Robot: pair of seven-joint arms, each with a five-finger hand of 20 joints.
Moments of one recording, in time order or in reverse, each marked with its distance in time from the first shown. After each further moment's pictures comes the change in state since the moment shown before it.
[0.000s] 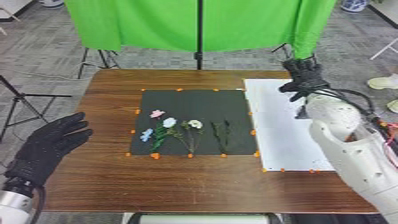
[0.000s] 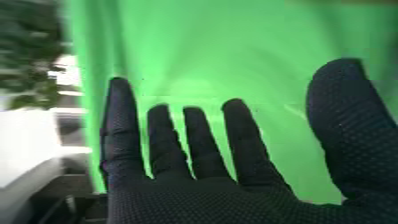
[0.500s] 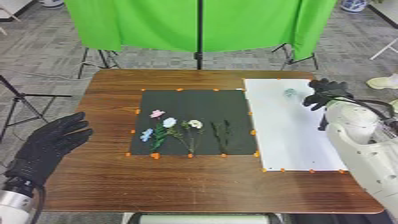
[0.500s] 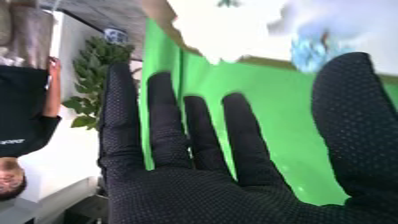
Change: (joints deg) left arm -0.1 0.0 0.1 0.0 0.0 0.0 0.1; right arm -2.1 1.0 3.4 4.5 -1.7 -7.3 3.4
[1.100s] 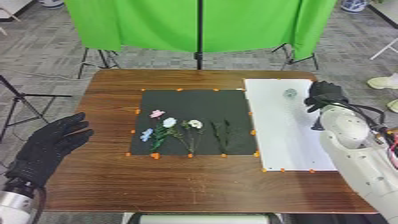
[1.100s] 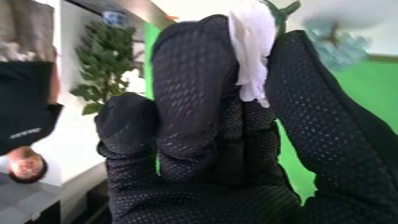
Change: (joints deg) left arm 0.2 -0.2 0.2 -0.1 0.0 0.1 0.3; right arm -0.2 -1.7 -2.1 4.7 -0.1 14.2 -1.4
